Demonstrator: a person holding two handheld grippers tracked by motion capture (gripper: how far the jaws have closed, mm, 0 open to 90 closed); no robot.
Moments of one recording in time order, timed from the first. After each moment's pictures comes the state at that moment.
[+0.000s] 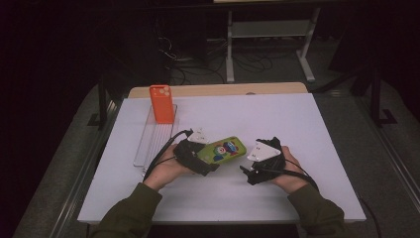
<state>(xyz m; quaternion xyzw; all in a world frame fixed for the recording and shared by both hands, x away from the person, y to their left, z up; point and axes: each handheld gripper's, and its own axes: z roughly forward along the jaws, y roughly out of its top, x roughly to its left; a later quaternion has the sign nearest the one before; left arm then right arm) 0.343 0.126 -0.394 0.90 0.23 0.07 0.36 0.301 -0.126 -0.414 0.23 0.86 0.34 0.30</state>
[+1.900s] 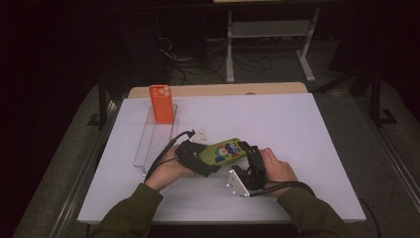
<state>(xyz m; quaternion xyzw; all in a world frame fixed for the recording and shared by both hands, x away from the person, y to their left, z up) 0.341 0.121 -0.396 0.90 0.23 0.06 0.37 0.269 -0.078 -0.434 -0.02 0.80 0.22 0.55</state>
